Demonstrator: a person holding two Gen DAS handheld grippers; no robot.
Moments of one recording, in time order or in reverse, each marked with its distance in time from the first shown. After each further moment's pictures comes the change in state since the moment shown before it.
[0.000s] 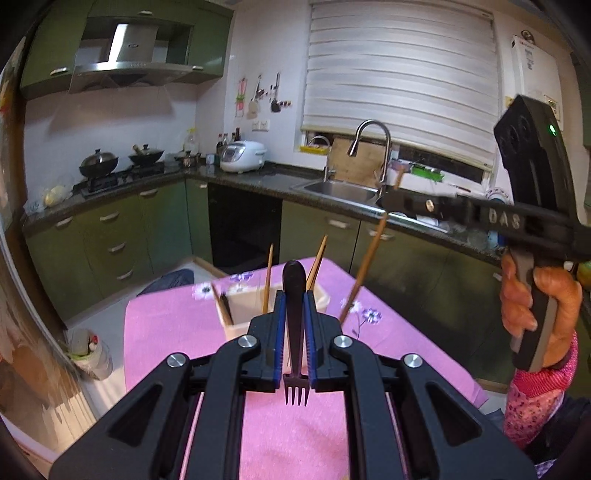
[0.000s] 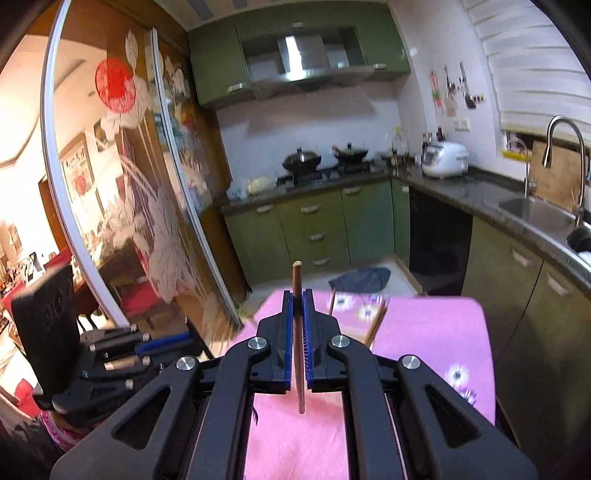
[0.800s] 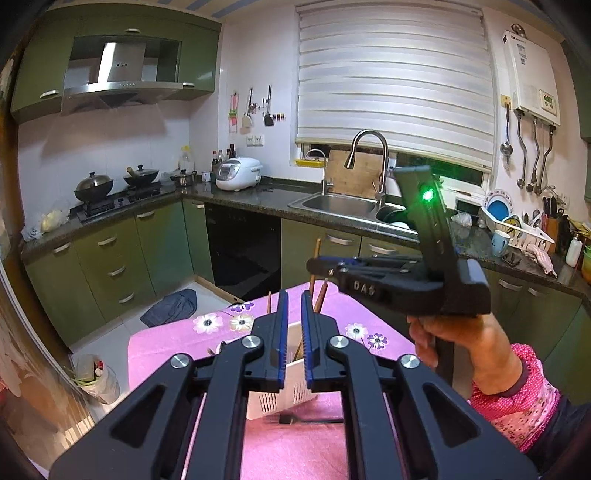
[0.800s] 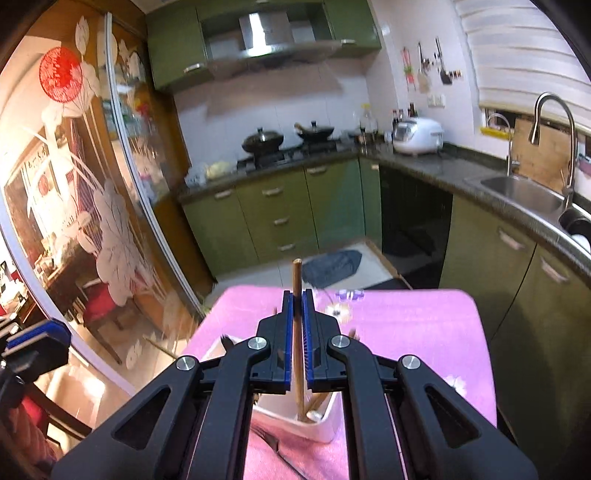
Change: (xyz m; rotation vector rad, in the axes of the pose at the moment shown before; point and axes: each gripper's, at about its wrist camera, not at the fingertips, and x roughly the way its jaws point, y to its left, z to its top) left arm 0.024 -0.011 0.038 0.049 -0.025 0.011; right arm 0.127 -0.056 0.000 0.058 0.109 -0.134
